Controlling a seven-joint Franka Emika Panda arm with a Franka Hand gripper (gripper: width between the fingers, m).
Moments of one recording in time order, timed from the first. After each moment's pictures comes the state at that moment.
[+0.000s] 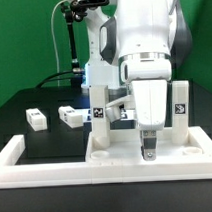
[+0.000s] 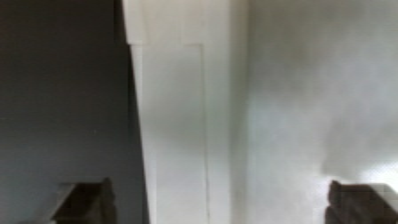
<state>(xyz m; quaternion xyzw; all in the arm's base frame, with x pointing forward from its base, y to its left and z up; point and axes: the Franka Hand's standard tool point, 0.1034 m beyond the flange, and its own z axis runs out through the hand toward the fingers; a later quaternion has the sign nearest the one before) 0.675 0.017 0.030 0.73 0.66 0.12 0.14</state>
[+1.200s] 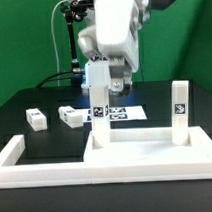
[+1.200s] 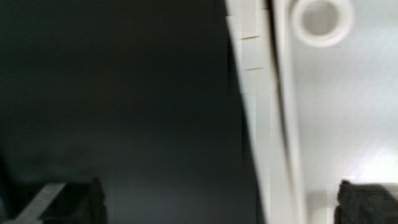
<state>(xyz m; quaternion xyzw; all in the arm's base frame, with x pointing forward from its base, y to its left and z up) 0.687 -0.025 0.151 0.78 0.60 0.10 0.14</state>
